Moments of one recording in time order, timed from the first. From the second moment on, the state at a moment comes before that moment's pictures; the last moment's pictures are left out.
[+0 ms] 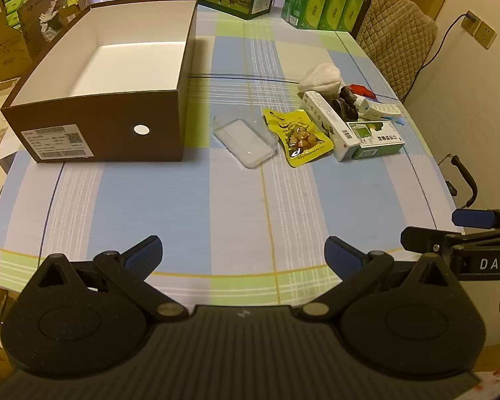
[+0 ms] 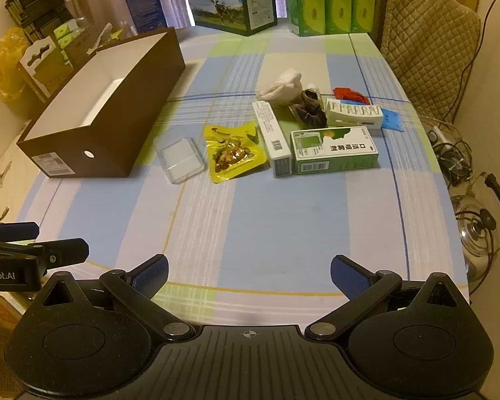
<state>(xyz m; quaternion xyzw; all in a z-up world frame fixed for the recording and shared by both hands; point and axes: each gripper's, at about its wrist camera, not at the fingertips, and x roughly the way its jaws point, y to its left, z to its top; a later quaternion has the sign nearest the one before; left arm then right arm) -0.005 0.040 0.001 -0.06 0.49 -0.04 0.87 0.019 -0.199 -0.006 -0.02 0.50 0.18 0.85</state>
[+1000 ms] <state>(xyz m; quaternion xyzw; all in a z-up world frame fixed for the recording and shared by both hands) 0.006 0.062 -0.007 -0.12 0.47 0.00 0.87 0.029 -0.182 0.000 -0.01 0.46 0.21 0.86</state>
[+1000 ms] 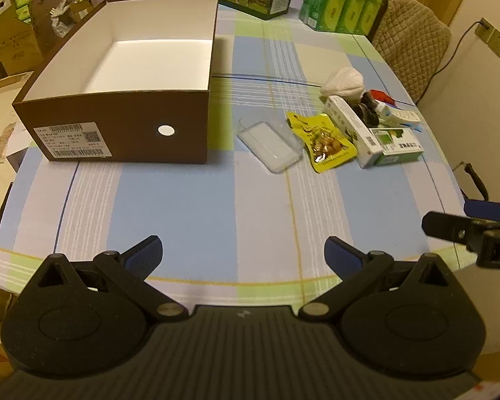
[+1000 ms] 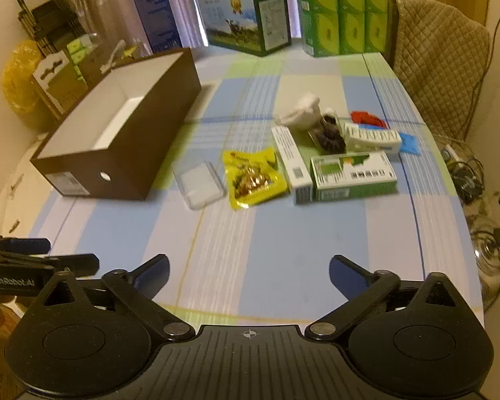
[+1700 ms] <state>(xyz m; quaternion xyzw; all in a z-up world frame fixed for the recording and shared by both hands) 0.065 0.071 -0.037 -0.17 0.48 0.10 0.86 0.137 -0.151 -0.049 -0.07 0.45 0.30 0.84</state>
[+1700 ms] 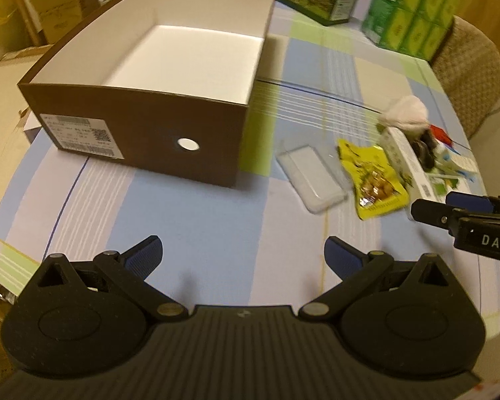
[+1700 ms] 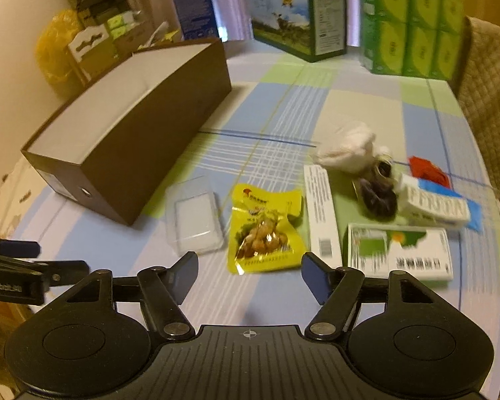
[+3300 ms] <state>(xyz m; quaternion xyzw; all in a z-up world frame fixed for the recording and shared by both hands) 0.098 0.093 -0.074 -0.22 0.50 0.15 0.82 0.208 -0.104 -0.110 -0.14 0.47 0.33 0.81</state>
